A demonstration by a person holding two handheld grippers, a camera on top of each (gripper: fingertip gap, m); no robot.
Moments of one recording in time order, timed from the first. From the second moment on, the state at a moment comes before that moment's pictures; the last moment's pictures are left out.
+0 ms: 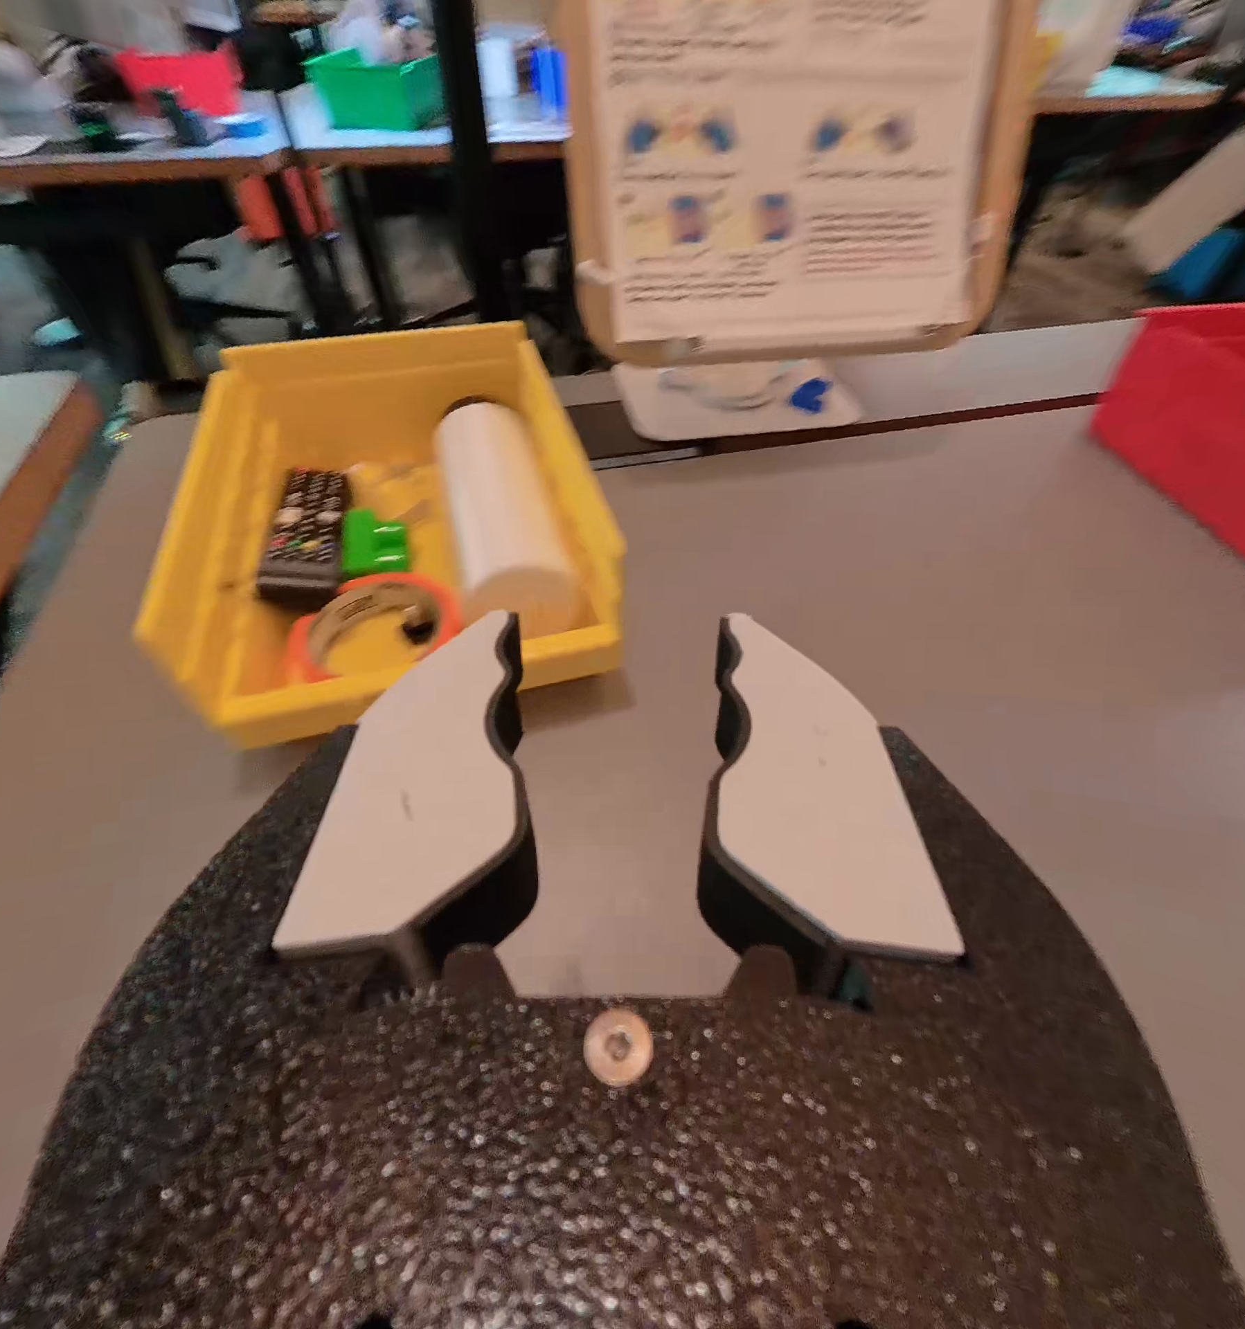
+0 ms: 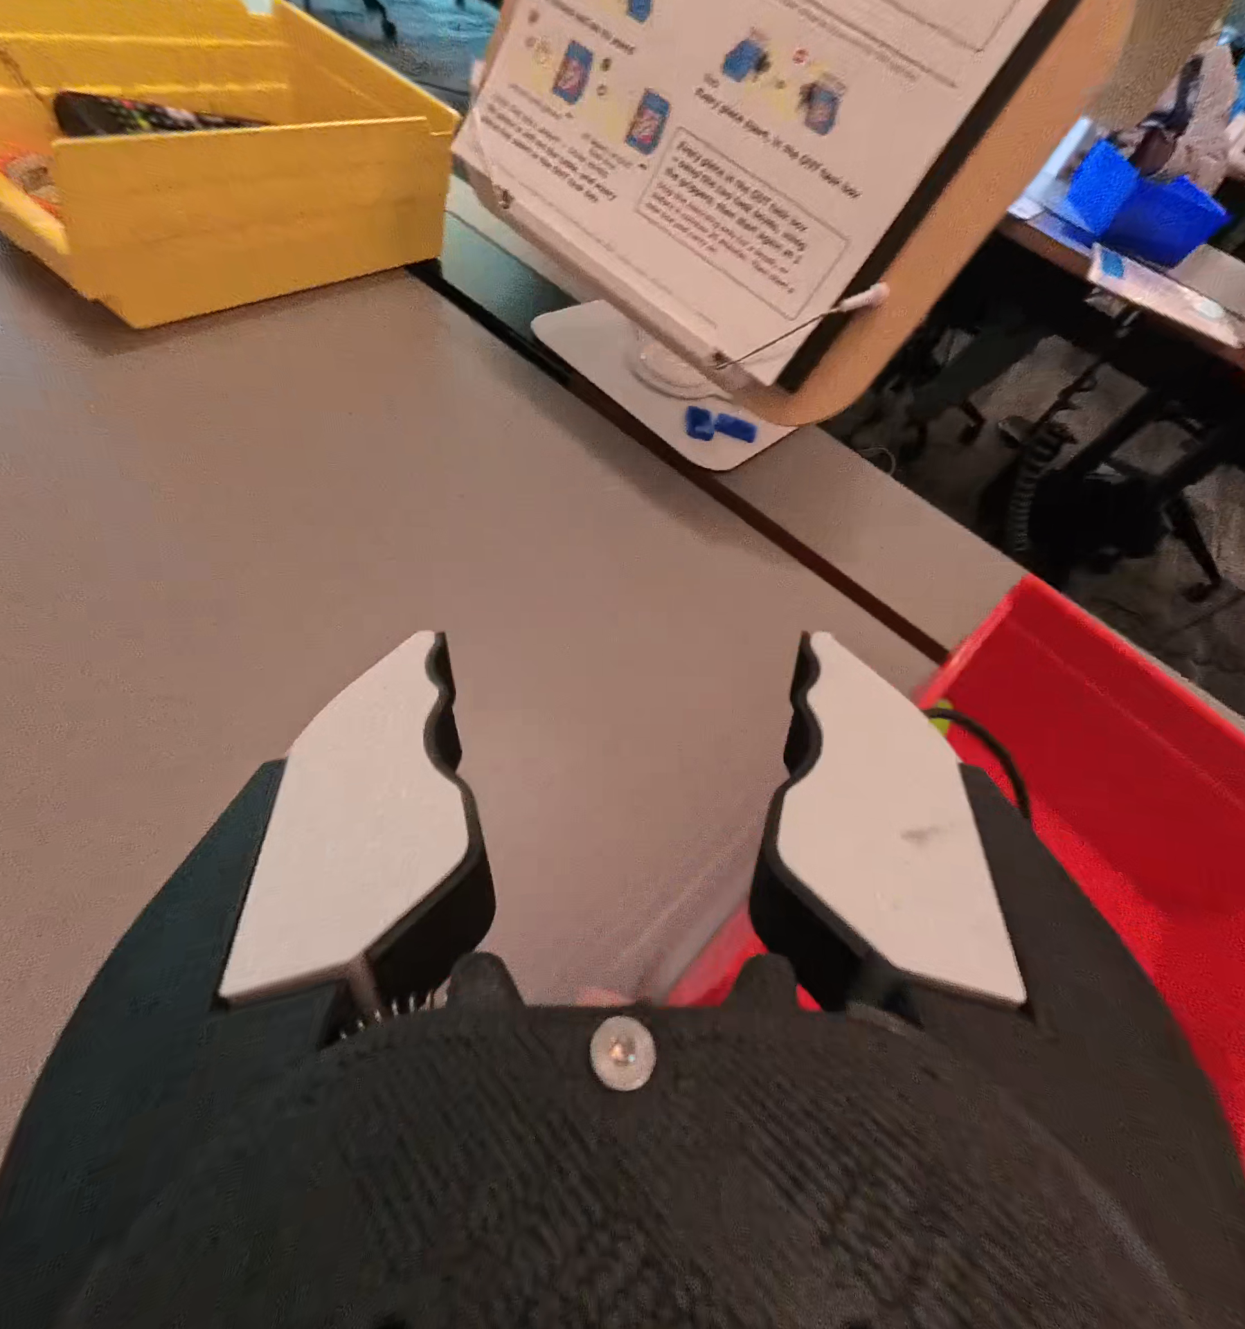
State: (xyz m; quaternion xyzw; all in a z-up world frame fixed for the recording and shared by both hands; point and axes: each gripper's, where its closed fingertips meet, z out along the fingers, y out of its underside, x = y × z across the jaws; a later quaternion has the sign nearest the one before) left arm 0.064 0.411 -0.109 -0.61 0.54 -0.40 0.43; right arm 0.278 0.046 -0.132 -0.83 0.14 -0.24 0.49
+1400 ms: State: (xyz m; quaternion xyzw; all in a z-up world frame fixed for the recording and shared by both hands) left arm 0.169 0.522 -0.202 -0.69 0.71 -0.16 0.06; right arm 0.238 0.047 -0.132 -0.81 0.11 -0.22 0.53
